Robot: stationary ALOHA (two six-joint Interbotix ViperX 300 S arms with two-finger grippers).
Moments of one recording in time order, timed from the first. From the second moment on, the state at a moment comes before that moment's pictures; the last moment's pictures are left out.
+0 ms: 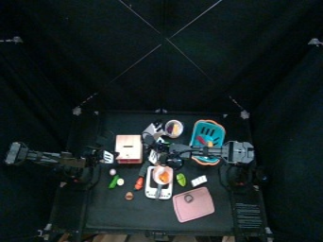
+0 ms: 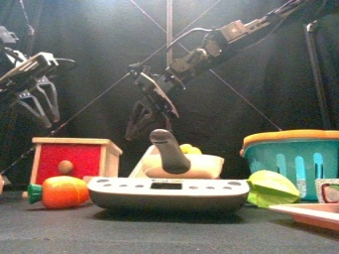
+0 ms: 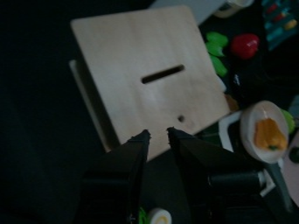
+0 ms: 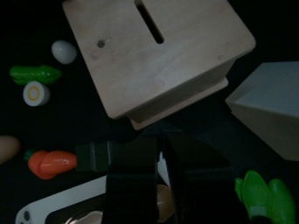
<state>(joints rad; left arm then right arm) -0.10 -0.84 1.09 0.70 0.78 -1.73 -0.21 0.25 0.15 -0.06 0.30 0.29</state>
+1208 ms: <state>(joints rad) -0.21 -0.42 1.01 0.76 0.71 -2.08 -0.28 0.42 0.03 -0.05 -0.02 0.29</state>
